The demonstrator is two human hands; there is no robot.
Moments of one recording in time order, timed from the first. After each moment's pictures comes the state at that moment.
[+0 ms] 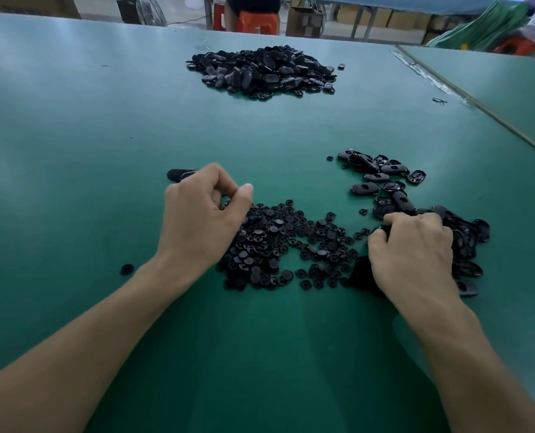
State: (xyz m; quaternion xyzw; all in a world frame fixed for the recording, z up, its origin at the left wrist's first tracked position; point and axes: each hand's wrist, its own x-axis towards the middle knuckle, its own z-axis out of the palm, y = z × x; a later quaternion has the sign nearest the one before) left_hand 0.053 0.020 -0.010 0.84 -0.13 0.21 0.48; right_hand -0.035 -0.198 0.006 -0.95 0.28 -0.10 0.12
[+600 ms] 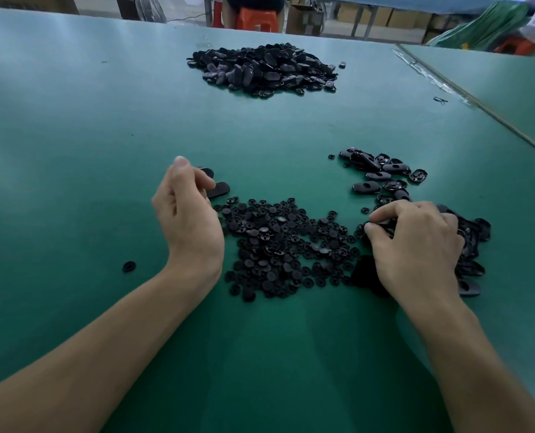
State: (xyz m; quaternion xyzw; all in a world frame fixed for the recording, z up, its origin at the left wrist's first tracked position) left_hand 0.046 0.002 -0.006 0.58 0.05 0.20 0.79; right_hand -0.034 -0.197 0.005 -0.94 0.25 -0.19 0.14
